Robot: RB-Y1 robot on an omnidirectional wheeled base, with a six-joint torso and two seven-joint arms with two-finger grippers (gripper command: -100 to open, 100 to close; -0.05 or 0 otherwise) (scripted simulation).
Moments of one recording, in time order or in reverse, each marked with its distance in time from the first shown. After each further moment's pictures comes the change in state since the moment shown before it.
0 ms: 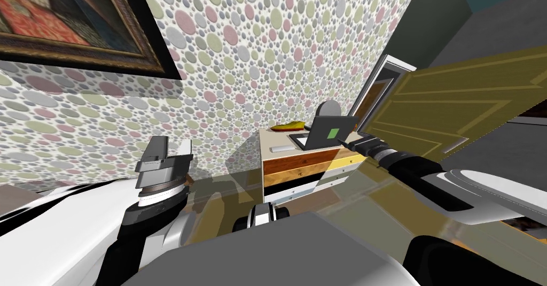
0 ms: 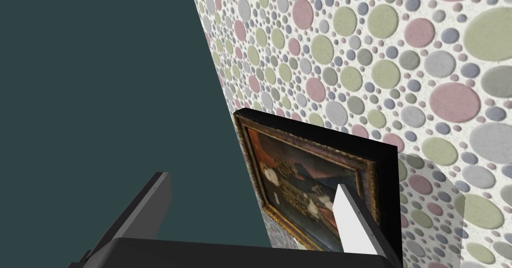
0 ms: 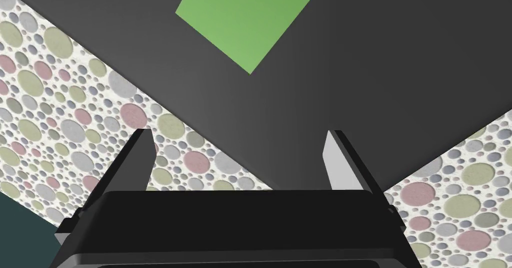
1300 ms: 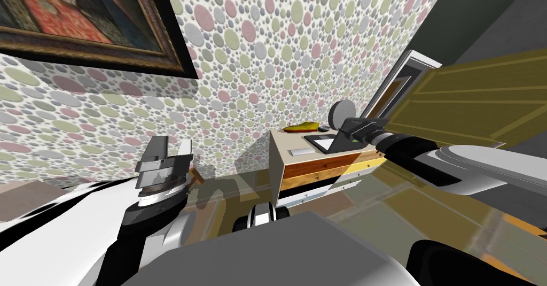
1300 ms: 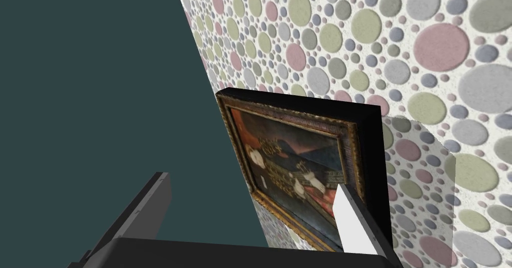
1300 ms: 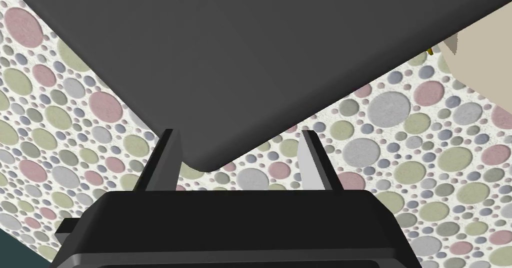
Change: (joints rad) left arm 0.000 0.000 0.000 0.000 0.000 0.000 0.000; right arm 0.099 -0.189 -0.183 0.025 0.035 0.056 0.030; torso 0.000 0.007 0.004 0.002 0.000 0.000
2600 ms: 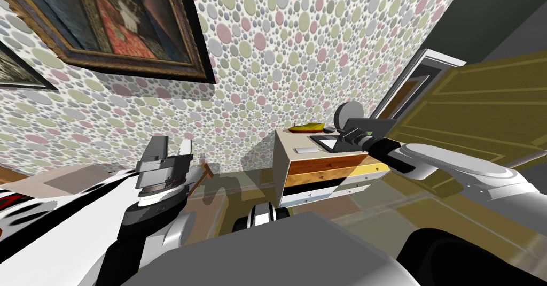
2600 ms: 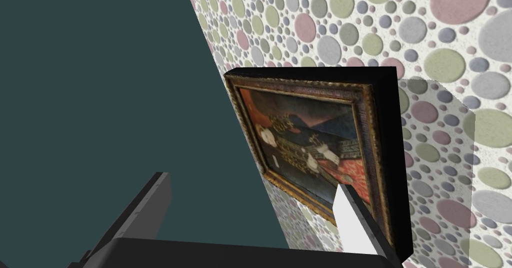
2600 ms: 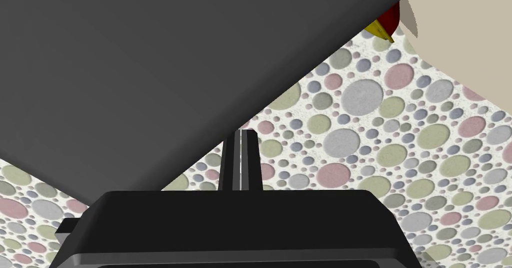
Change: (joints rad) left arm 0.000 0.000 0.000 0.000 0.000 0.000 0.000; right arm -0.345 -0.109 0.327 0.332 0.063 -0.172 -0.038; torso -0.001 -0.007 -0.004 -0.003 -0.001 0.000
